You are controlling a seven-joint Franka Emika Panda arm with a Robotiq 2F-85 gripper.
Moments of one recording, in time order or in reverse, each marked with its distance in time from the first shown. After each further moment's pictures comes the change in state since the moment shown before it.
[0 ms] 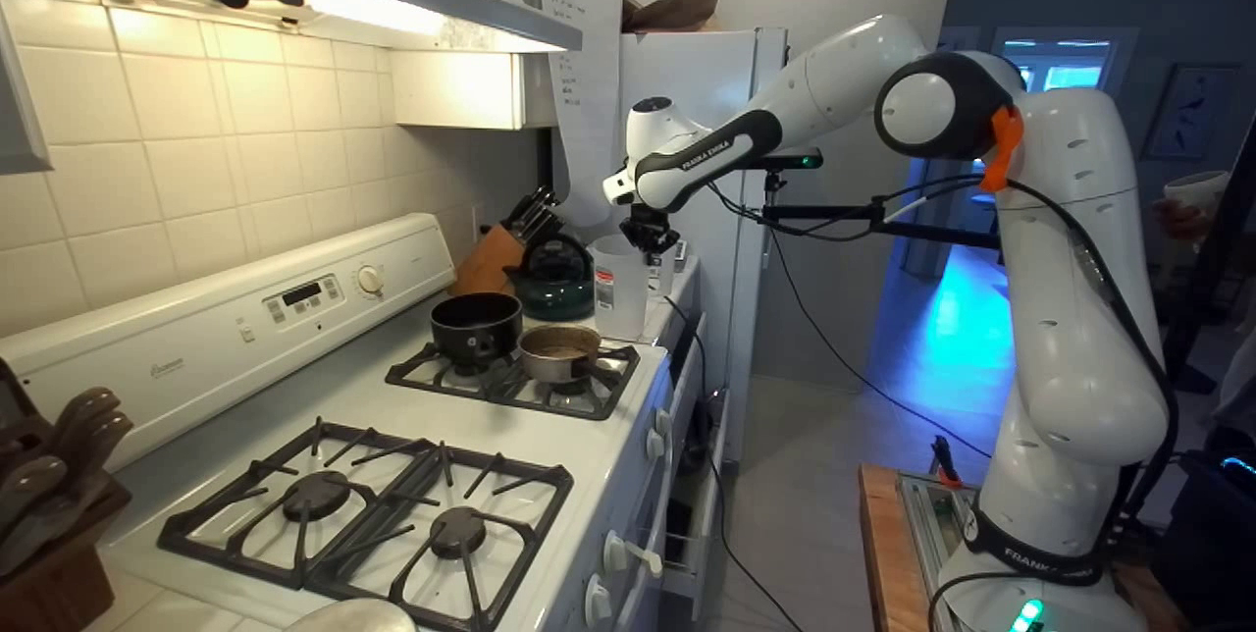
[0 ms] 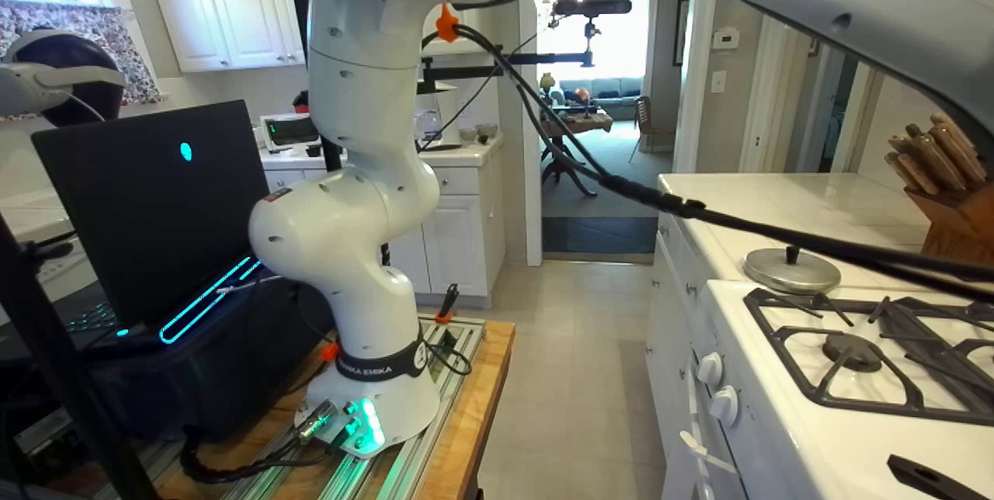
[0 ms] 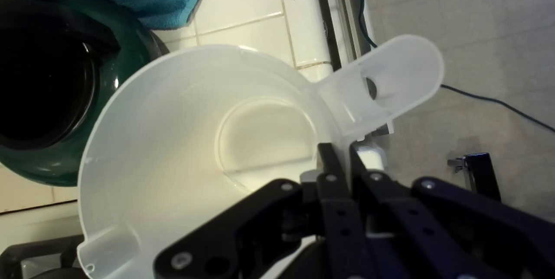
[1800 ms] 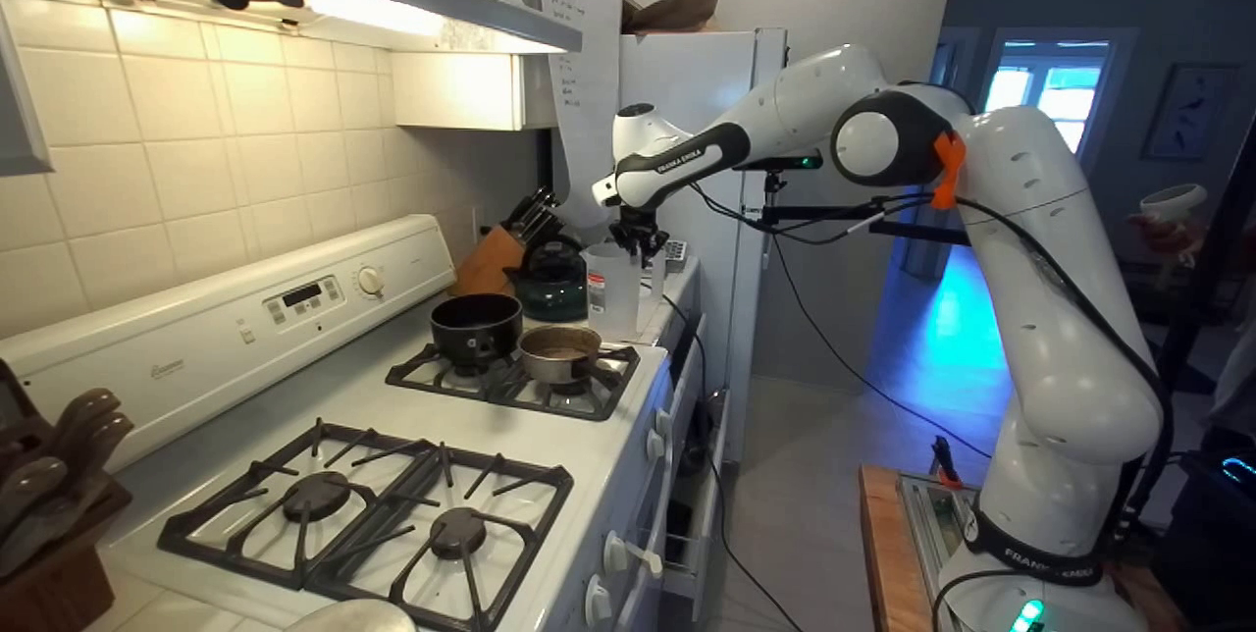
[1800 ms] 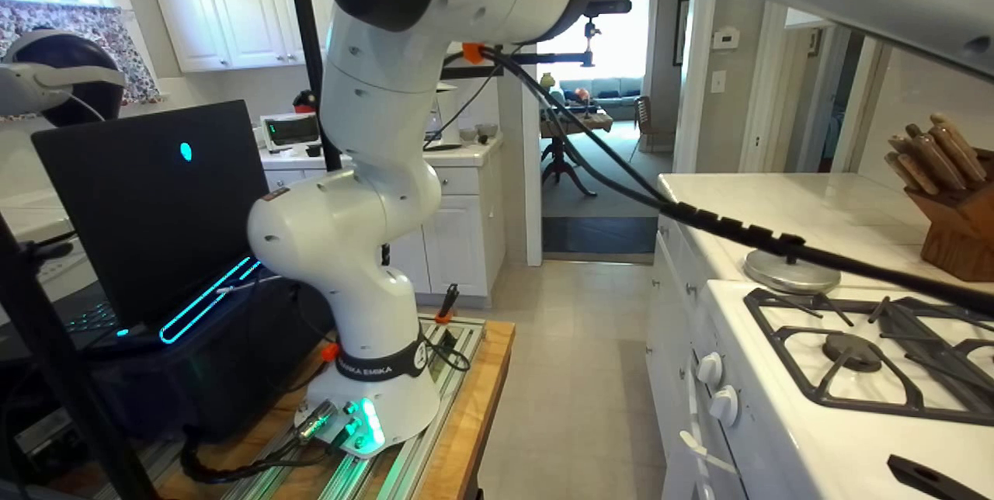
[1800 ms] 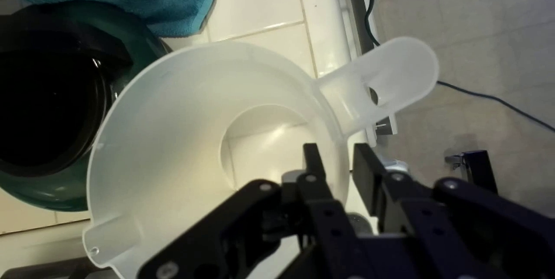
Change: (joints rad) arm -0.047 0.167 0.022 0.236 0.069 -0.102 -0.067
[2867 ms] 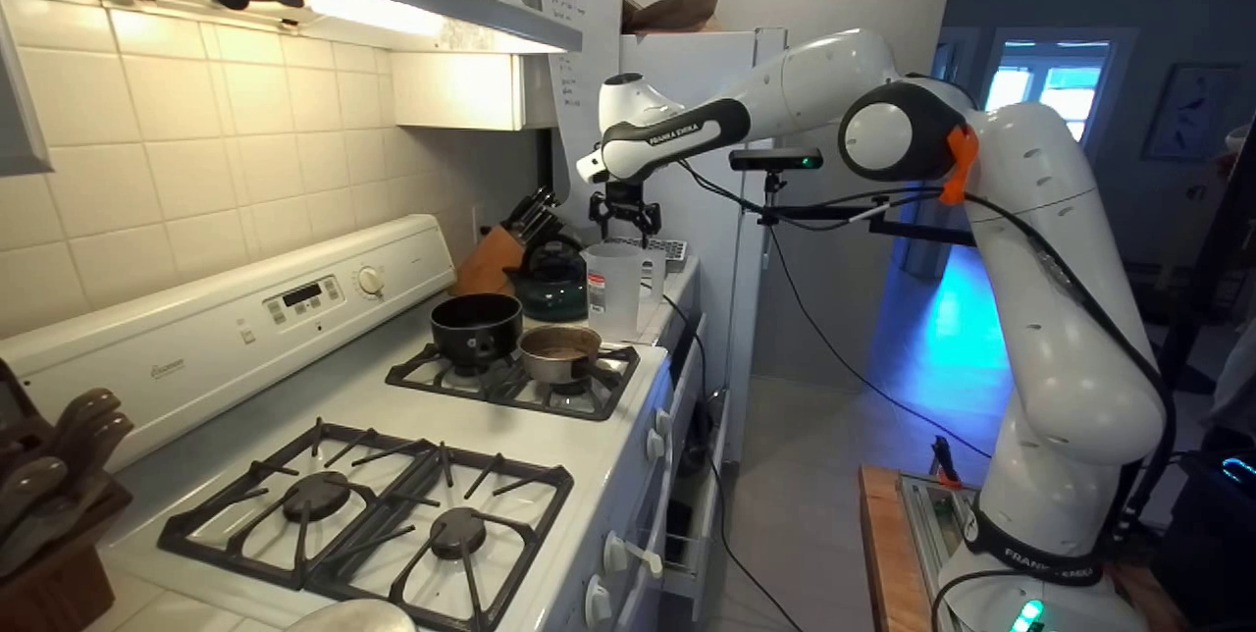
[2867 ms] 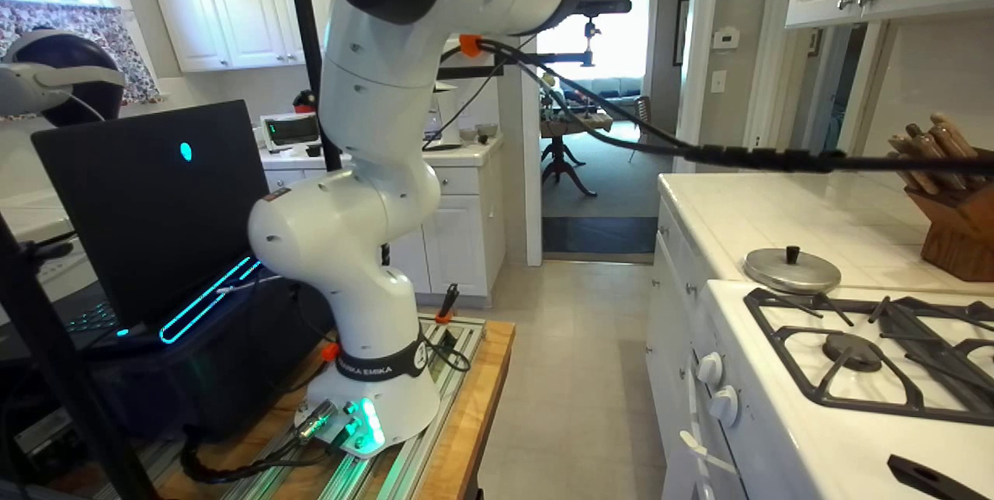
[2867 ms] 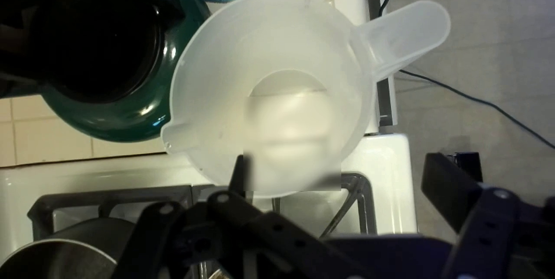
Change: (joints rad) arm 0.024 -0.033 0.044 0.079 0.006 -0.107 -0.077
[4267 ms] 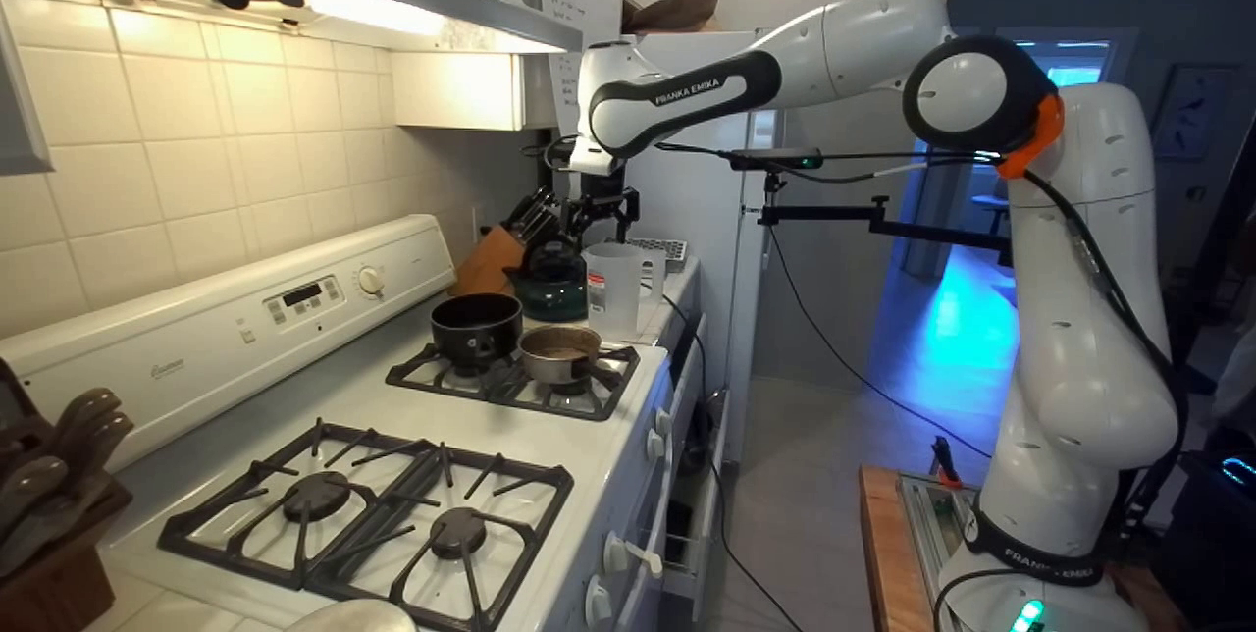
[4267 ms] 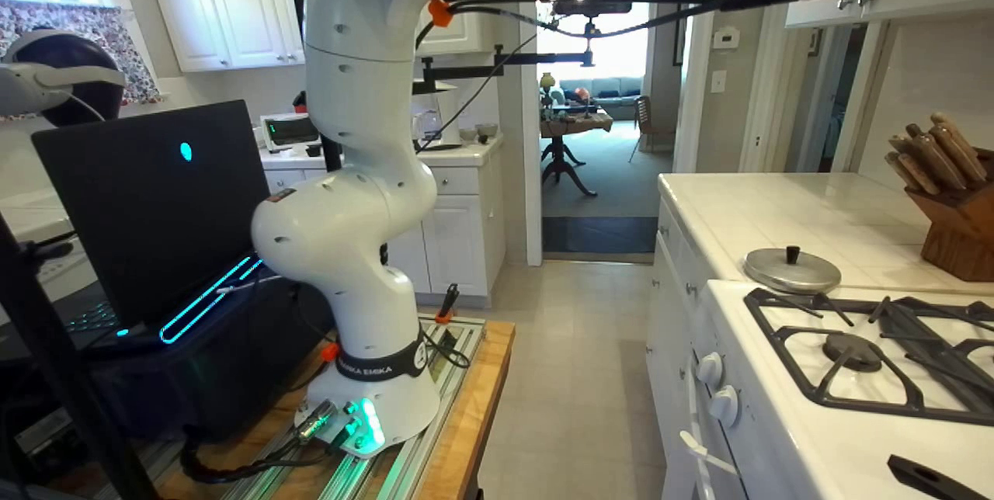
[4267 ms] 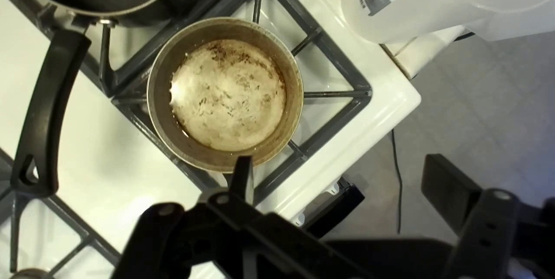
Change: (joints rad) arm 0.094 -0.196 0.098 -0.185 0.086 -0.072 -0.825
